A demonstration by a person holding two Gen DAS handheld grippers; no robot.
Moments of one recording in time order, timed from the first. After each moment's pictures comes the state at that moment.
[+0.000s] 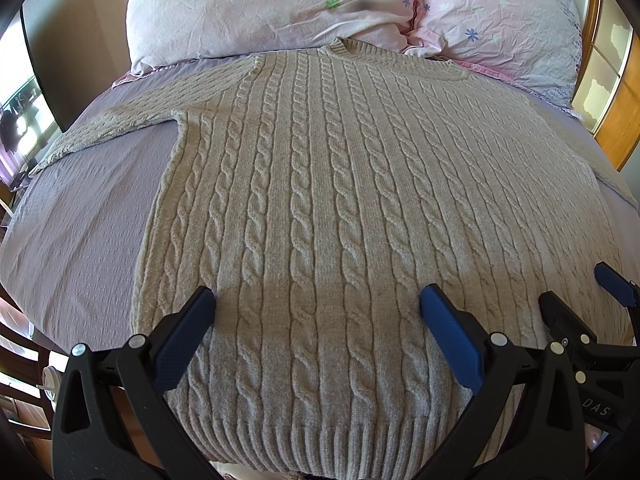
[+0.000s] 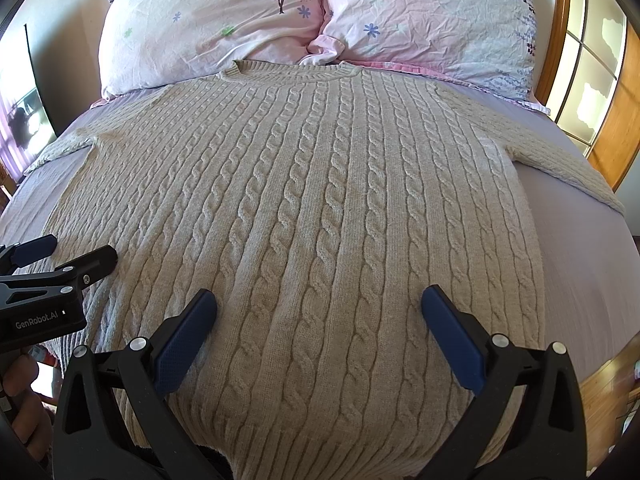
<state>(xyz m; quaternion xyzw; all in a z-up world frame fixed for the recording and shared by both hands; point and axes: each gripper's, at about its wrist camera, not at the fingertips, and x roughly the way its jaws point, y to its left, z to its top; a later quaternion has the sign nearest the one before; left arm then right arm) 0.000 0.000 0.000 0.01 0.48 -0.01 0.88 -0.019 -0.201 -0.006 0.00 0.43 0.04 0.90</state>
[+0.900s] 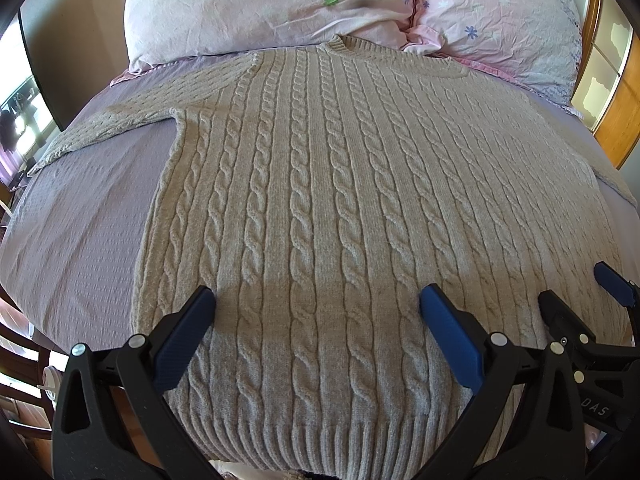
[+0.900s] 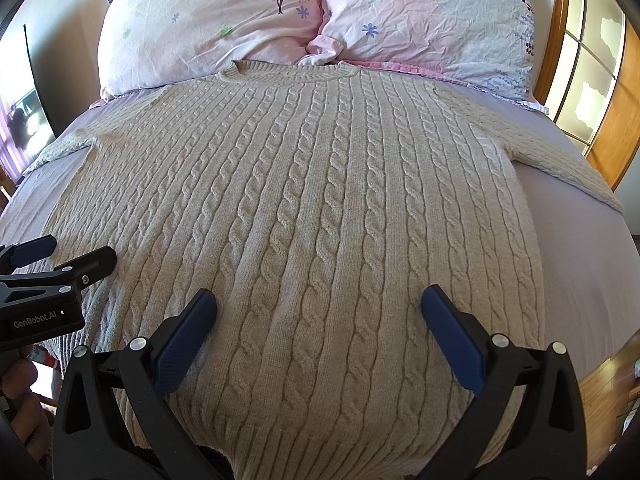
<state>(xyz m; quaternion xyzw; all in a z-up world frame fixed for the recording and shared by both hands) 0.002 -0.001 0.001 0.01 0.48 -0.01 0.88 -0.019 -0.197 -0.007 0.00 0.43 0.04 0.90</state>
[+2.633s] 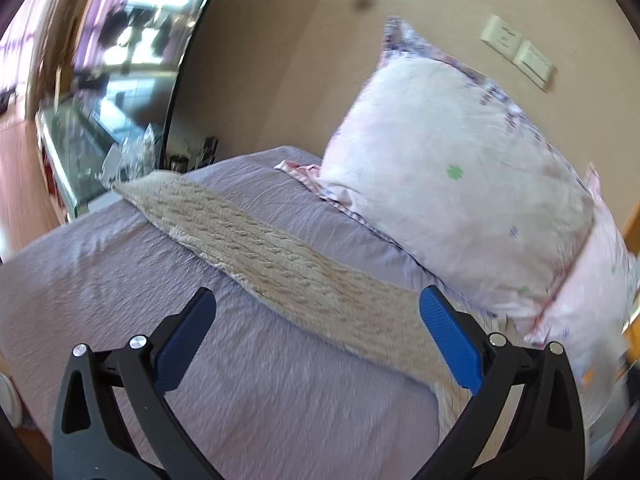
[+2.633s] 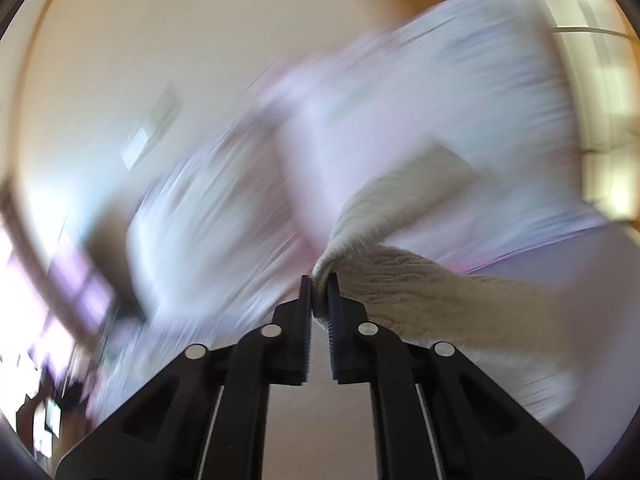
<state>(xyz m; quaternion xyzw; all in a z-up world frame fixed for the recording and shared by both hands) 0.092 0.314 0.062 -0.27 0.26 0.12 0.92 0.145 -0.201 0.078 0.13 0.31 0.25 0.91</state>
